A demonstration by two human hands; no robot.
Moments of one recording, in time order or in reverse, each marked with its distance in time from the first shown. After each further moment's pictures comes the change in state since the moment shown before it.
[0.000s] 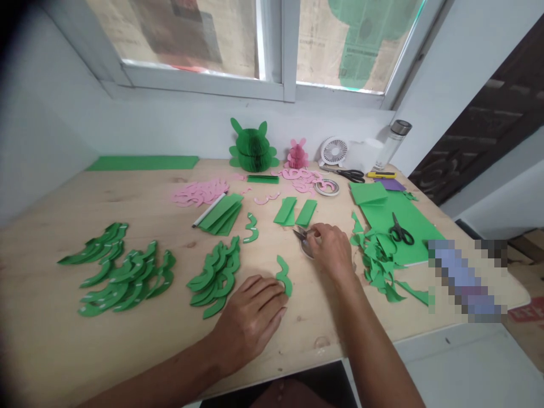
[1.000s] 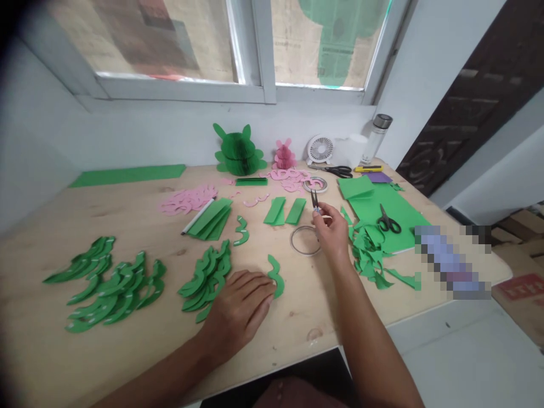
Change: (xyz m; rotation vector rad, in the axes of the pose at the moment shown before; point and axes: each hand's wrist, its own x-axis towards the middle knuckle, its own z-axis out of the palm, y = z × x) left_hand 0.006 -0.006 -0.005 -0.032 0.022 -0.038; right_hand 0.010 0.010 -0.003 0.939 0.312 0.314
